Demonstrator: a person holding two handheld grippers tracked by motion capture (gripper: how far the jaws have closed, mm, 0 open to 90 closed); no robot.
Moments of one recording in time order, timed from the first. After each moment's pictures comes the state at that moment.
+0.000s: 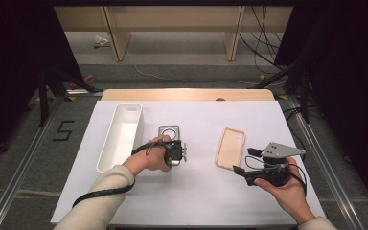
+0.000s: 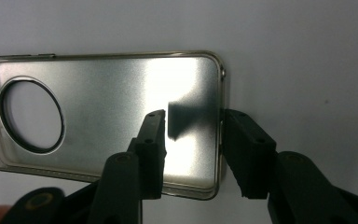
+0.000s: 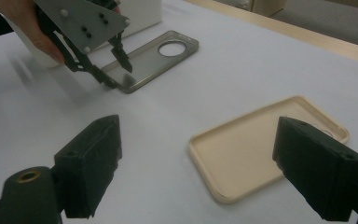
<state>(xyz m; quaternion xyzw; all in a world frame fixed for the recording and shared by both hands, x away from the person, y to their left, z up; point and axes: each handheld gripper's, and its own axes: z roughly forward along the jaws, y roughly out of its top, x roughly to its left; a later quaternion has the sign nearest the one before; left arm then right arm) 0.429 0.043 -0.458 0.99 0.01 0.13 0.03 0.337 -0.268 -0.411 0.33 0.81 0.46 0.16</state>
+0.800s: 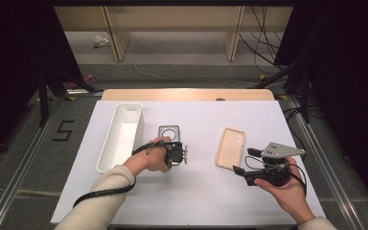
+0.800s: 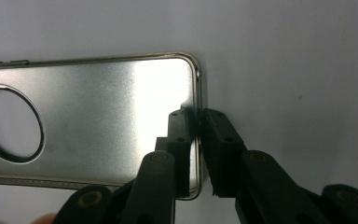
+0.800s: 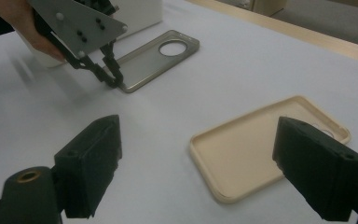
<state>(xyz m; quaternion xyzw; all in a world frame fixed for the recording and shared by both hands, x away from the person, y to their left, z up) 0.426 0.042 -0.459 0.99 0.00 0.11 0.03 0.337 -0.268 -0.411 0.33 0.81 0.46 0.16</state>
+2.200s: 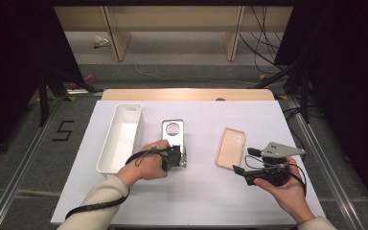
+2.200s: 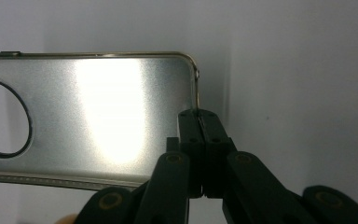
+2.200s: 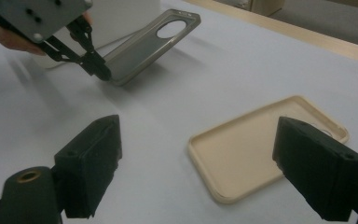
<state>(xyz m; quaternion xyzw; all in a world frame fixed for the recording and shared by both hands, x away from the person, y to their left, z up) 0.393 0.050 -0.441 0.98 0.00 0.18 0.10 0.337 -0.268 -0.411 0.34 0.81 0.46 0.16</state>
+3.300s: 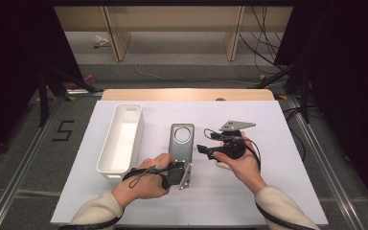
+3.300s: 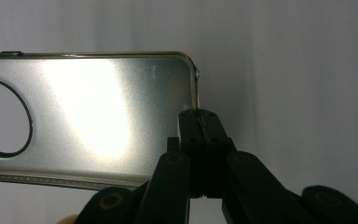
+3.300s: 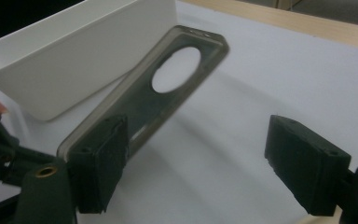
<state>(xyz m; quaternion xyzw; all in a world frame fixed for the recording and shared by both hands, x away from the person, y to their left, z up) 0.342 0.041 -0.428 0.96 -0.06 0.22 0.14 0.417 -0.176 -0.423 0.35 0.80 0.48 0.09</state>
